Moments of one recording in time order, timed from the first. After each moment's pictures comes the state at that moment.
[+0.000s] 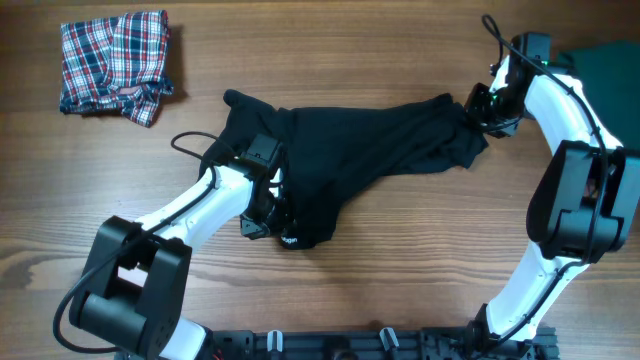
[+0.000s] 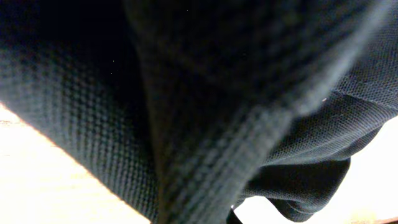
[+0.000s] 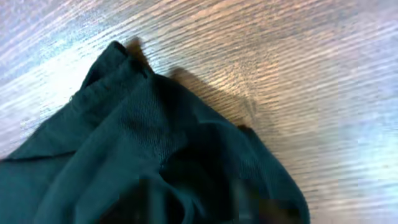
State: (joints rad) left arm -0.42 1.69 0.91 -0.80 0.30 -0.57; right arm -0.15 2.08 1.53 -0.82 -0.20 0.26
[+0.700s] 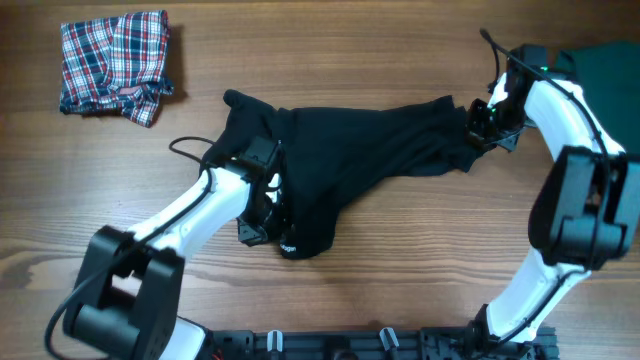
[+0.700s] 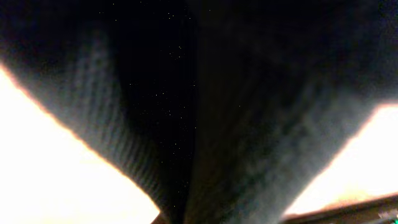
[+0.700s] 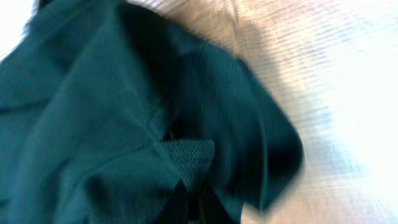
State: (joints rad) left arm -0.42 1.65 0.91 -0.89 0.35 -0.57; right arm -0.15 2.02 1.48 -0.96 -0.20 0.27
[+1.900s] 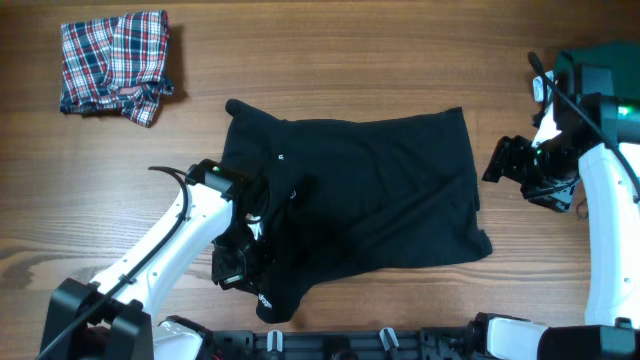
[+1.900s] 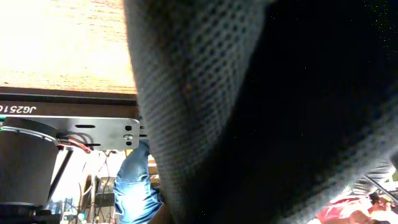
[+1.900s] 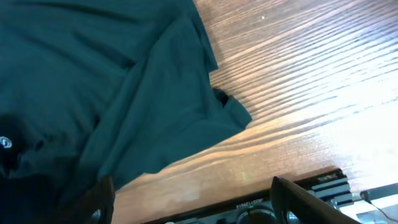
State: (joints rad) left arm -0.42 1.47 0.91 -1.41 0.44 -0.56; right arm -0.15 1.45 1.44 -1.51 -0.07 0.29
